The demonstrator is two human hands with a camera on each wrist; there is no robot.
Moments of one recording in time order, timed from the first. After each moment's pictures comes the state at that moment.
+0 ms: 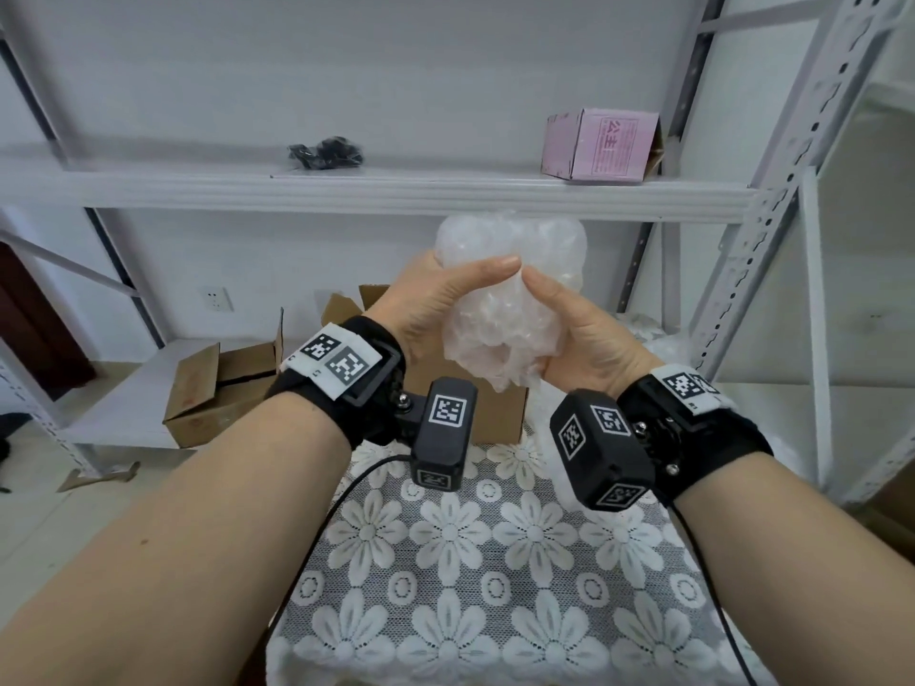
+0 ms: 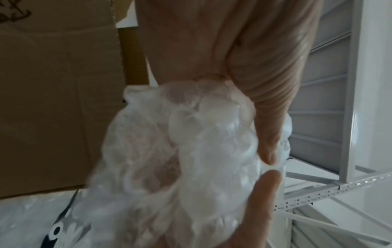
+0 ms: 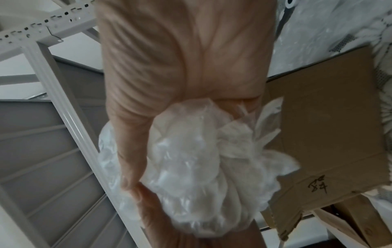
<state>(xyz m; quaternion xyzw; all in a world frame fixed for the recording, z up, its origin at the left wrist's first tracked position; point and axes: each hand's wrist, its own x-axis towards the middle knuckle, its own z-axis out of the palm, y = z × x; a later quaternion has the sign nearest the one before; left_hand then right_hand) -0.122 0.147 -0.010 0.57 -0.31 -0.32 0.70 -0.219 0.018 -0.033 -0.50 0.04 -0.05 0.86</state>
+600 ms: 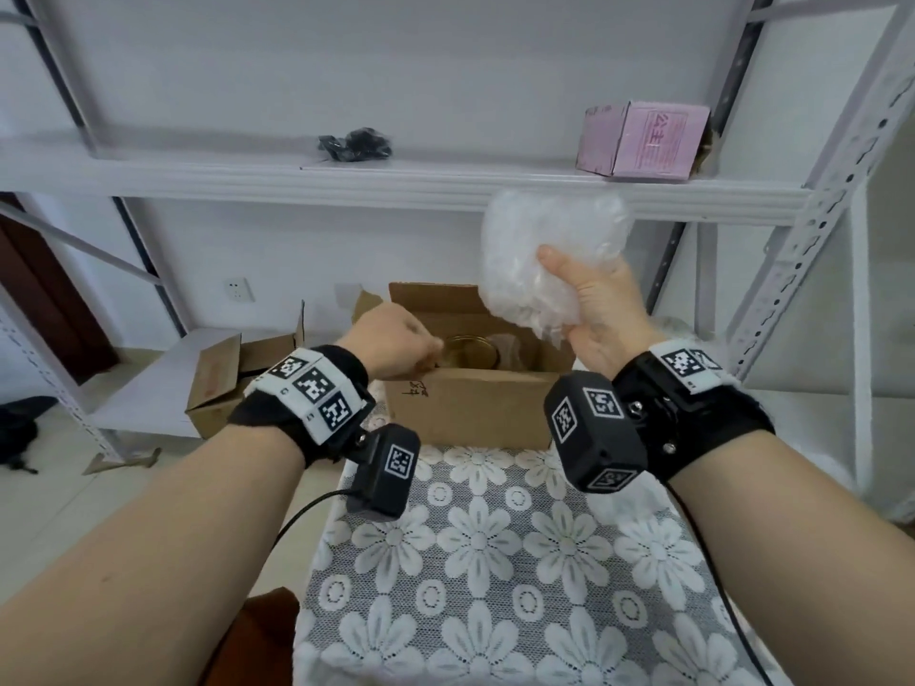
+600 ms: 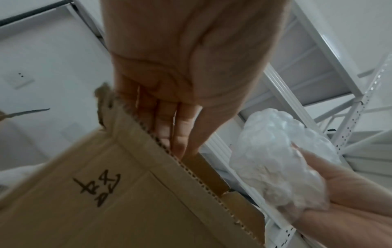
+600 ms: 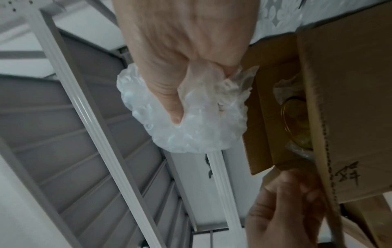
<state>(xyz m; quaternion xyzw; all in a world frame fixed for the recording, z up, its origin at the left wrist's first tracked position) -0.067 0.192 -0.046 0.89 -0.26 -0.13 0.34 -0.168 0.022 -0.024 -0.49 0.16 -0.29 0.81</state>
